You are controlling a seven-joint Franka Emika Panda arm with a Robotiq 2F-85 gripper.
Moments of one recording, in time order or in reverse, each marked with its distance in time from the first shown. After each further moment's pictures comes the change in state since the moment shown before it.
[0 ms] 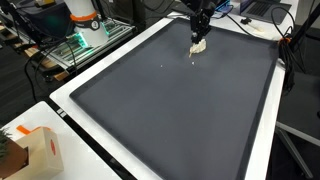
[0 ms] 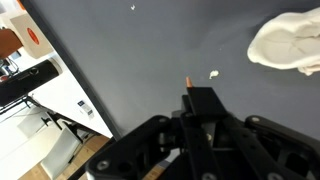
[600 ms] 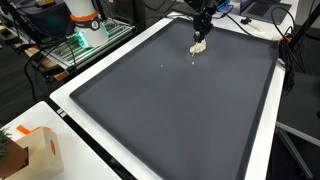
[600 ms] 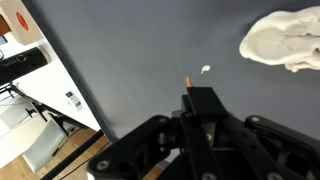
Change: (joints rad) arm 0.001 -0.003 0.002 0.010 0.000 0.023 -0.082
